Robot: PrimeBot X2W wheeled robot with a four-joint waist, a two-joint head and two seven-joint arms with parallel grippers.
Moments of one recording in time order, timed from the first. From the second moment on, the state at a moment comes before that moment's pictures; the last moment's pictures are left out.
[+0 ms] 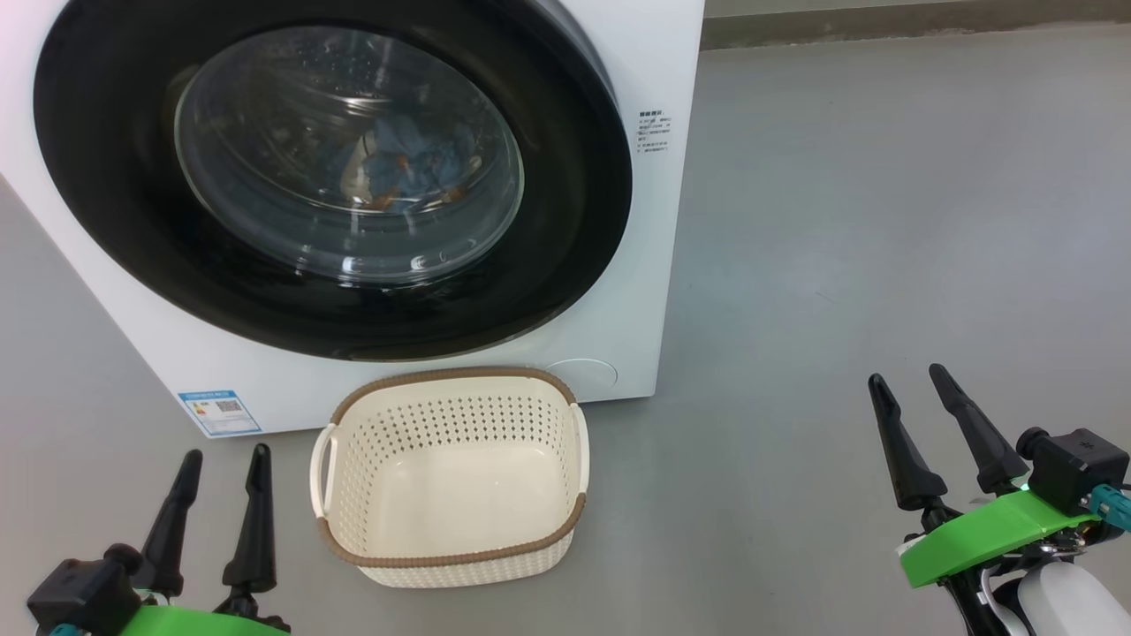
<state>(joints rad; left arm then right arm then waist) -0.08 0.23 -0.10 0.22 -0.51 -0.13 -0.26 -0.15 -0.27 0.19 0.28 0.49 0.13 -0.26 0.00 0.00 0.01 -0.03</state>
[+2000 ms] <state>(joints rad) -0.03 0.18 -0.12 0.29 -0.53 -0.13 -0.25 -0.08 -0.21 0.20 0.36 0.51 0.13 -0.25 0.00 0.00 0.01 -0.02</state>
